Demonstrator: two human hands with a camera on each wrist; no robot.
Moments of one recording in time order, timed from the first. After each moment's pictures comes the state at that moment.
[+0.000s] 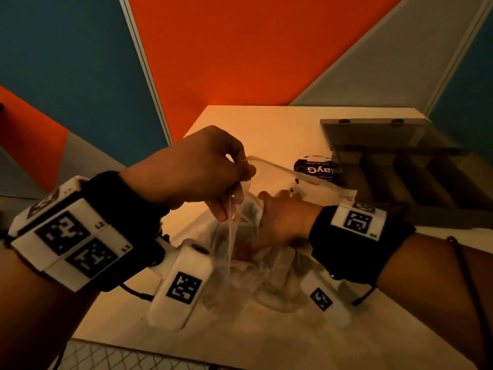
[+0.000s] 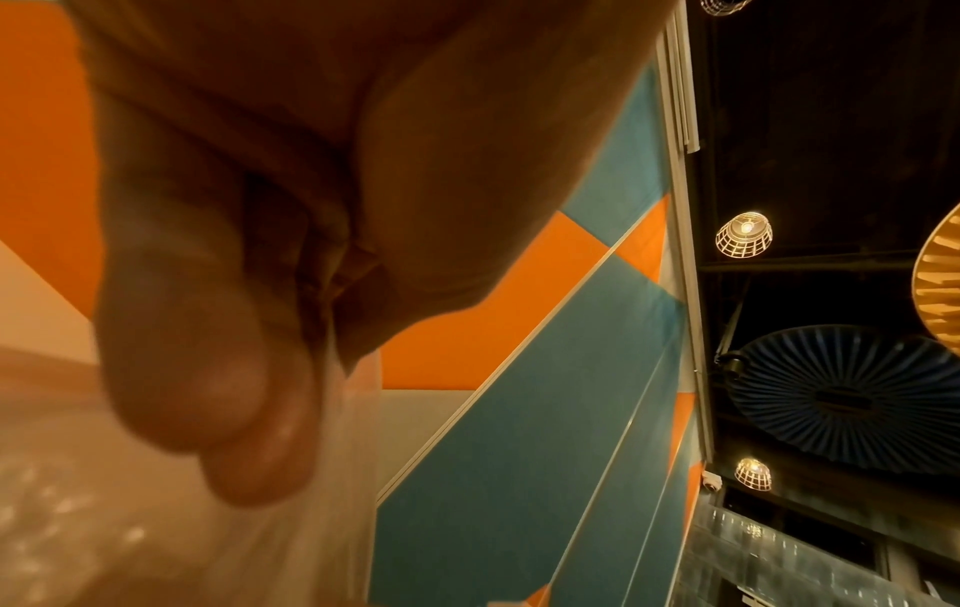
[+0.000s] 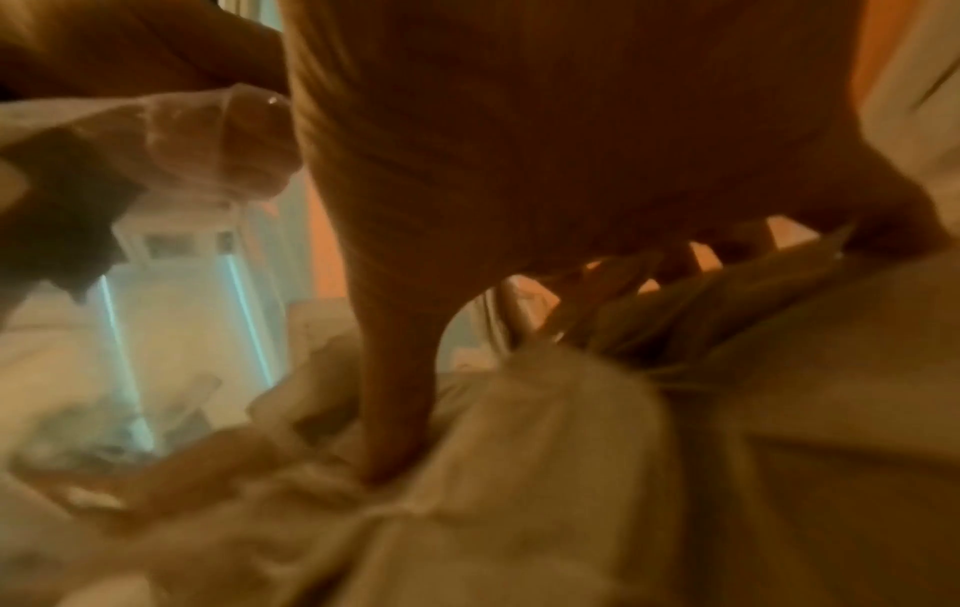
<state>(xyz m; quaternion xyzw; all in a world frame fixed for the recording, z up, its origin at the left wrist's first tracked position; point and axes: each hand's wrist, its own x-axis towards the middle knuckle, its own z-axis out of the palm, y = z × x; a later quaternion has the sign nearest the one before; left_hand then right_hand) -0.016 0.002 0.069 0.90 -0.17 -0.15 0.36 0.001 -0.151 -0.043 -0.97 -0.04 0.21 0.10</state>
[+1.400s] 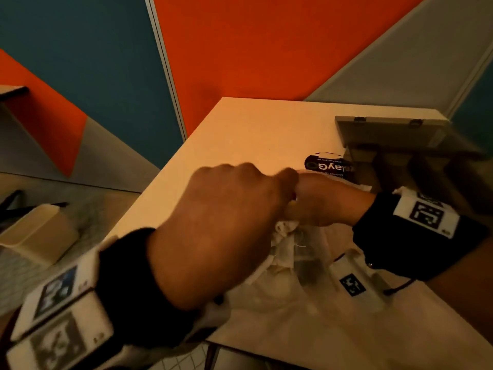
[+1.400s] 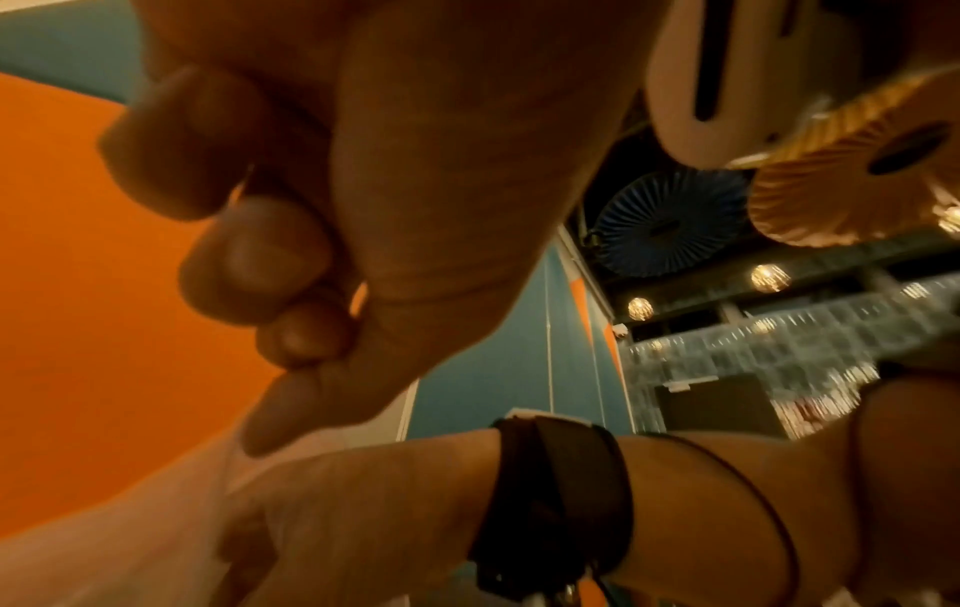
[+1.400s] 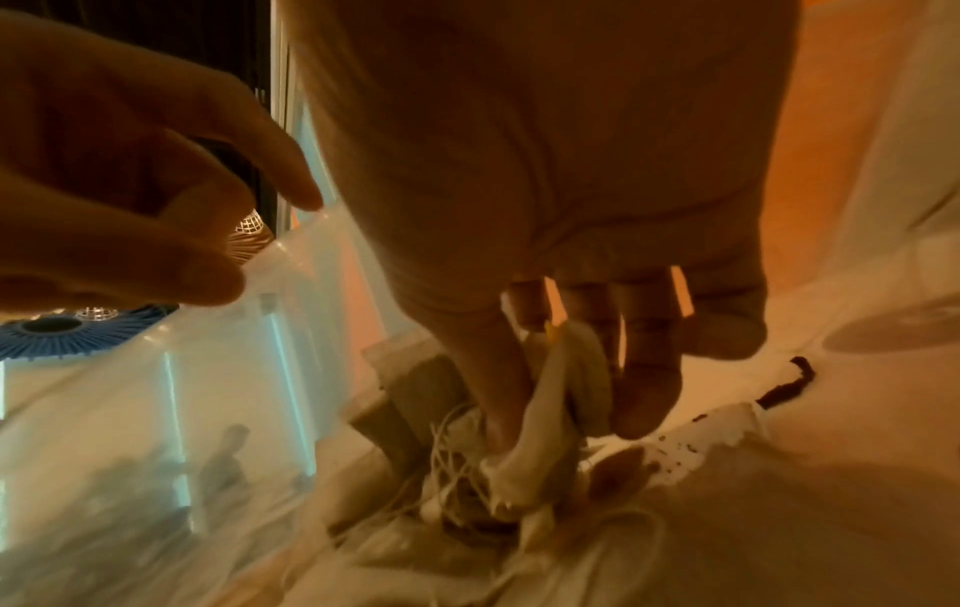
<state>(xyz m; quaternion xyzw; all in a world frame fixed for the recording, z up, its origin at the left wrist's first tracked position) -0.094 -0.013 0.049 0.95 -0.30 0.11 -0.03 -0.016 -0.175 -0.010 -0.96 -0.15 0.12 0.19</state>
